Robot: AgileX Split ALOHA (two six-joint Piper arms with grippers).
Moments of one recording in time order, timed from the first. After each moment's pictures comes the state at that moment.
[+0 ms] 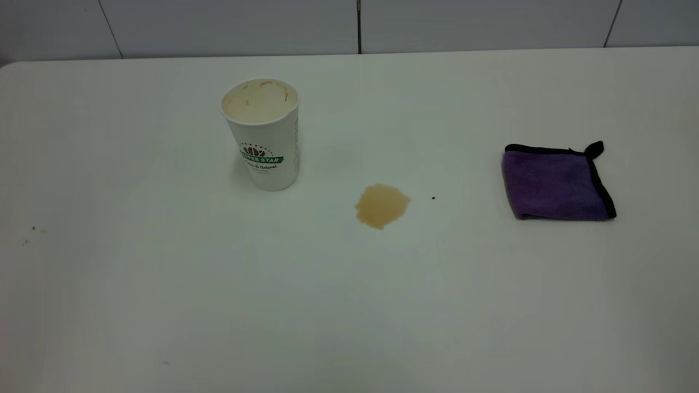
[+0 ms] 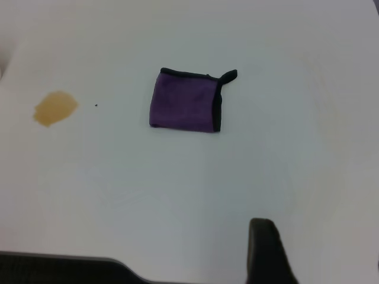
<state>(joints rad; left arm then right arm) -0.29 0.77 -0.61 -0.05 1.12 0.11 0.01 -0.02 -0.47 0.06 1.12 -0.05</state>
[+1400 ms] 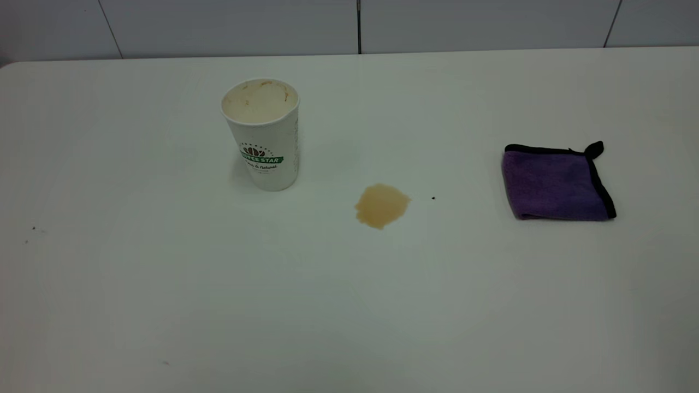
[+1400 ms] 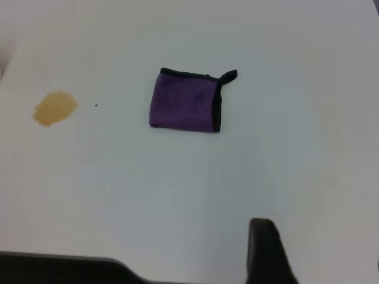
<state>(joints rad) -0.05 -0.02 -0.50 -0.07 1.16 0.10 0.01 -0.02 -0.47 0.06 1.12 -0.05</state>
